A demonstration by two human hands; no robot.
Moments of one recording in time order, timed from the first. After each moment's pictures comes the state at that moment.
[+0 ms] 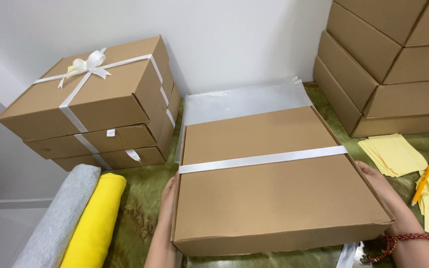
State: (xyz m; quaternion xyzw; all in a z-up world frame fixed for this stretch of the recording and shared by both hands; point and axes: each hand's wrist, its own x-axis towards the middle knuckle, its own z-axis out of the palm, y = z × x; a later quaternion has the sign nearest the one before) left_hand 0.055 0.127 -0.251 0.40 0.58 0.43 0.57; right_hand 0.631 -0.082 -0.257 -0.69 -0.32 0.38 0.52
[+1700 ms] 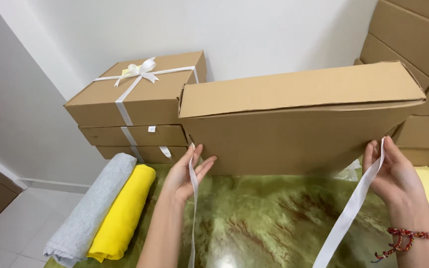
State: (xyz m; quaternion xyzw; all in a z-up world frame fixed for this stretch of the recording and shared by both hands) left_hand 0.069 0.073 -0.050 0.12 0.34 0.52 0.78; right_hand 0.532 -0.043 -0.075 -0.32 0.06 0.47 0.82
